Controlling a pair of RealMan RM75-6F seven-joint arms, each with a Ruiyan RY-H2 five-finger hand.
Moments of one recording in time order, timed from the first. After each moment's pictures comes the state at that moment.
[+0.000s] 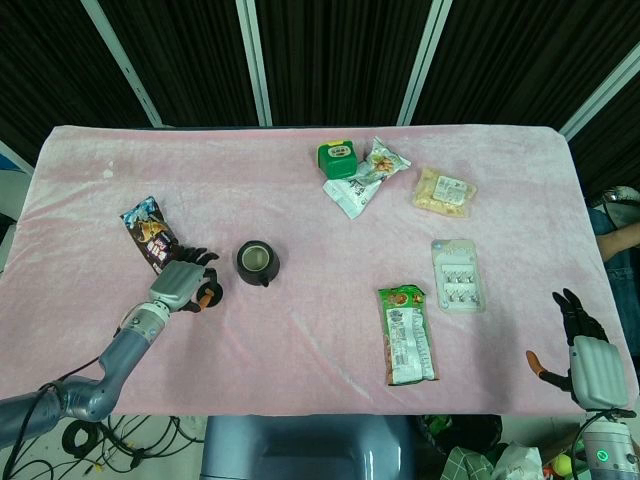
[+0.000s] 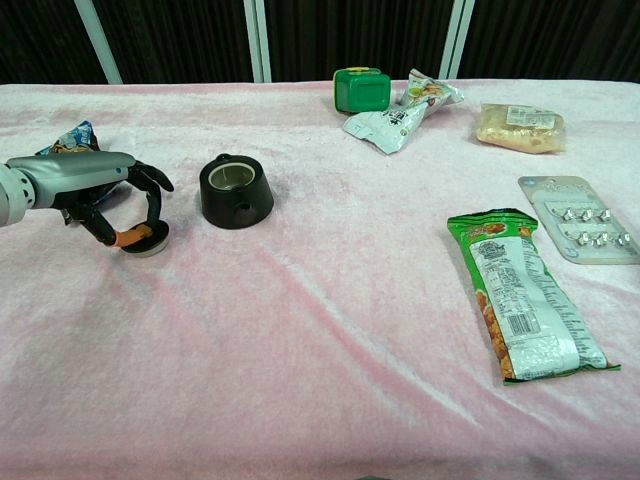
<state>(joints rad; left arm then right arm) -0.73 -1.48 -0.08 -1.35 1.07 0.79 0.20 0.05 -1.13 0.08 -1.75 -1.38 1.41 0.04</state>
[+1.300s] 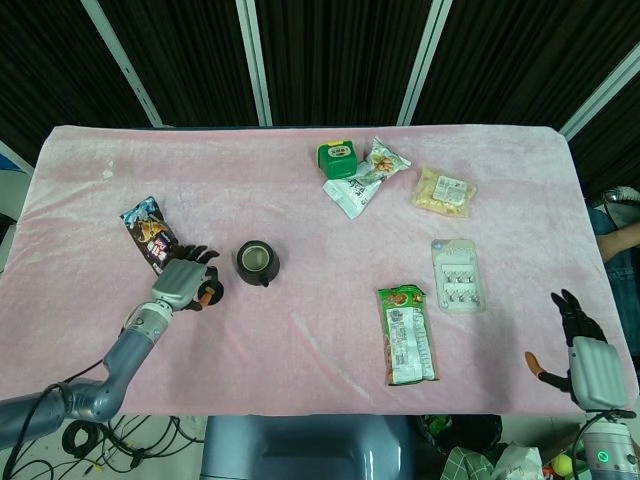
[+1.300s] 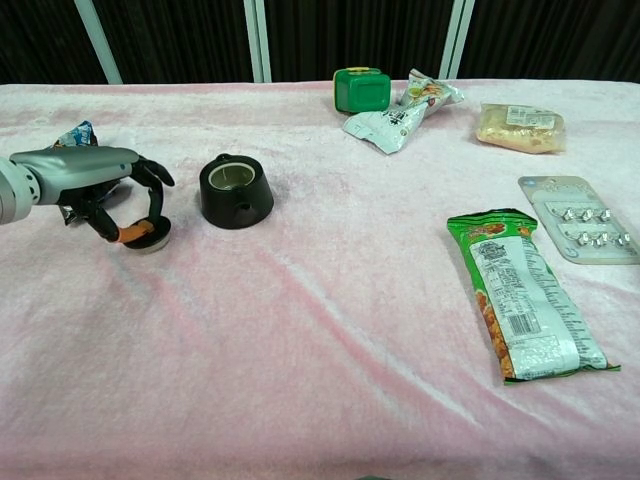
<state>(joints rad) -0.74 -1.48 -0.10 -1.39 1.02 0.83 0.29 0.05 -1.13 0.08 -1.75 -1.38 1.41 0.06</state>
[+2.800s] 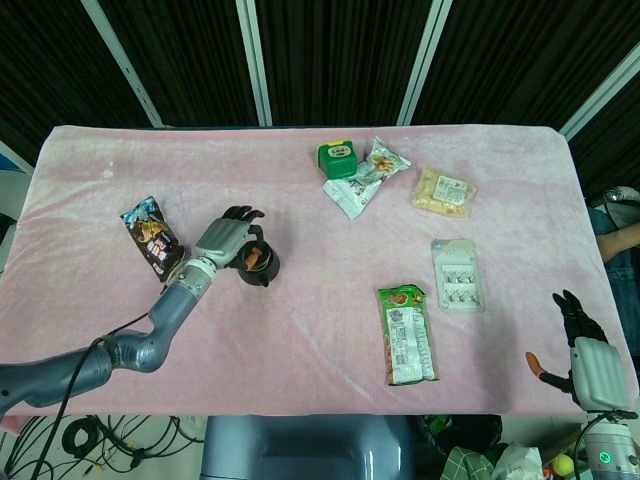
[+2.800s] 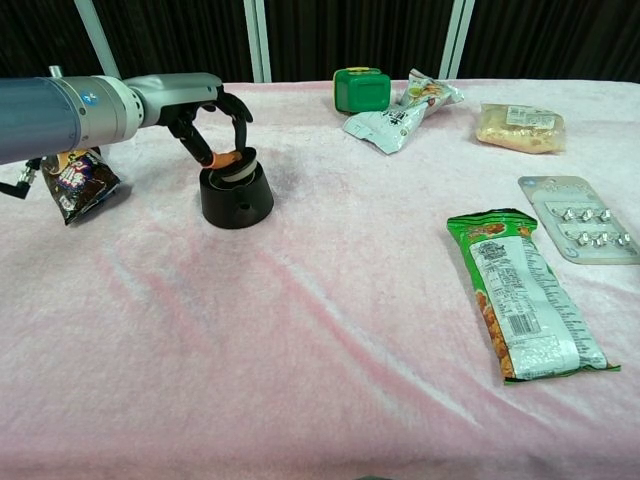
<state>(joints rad) -0.97 -1.57 -0.24 -1.24 0.90 0.69 0.19 0.05 -1.12 0.07 -1.75 -1.38 1.41 0.07</state>
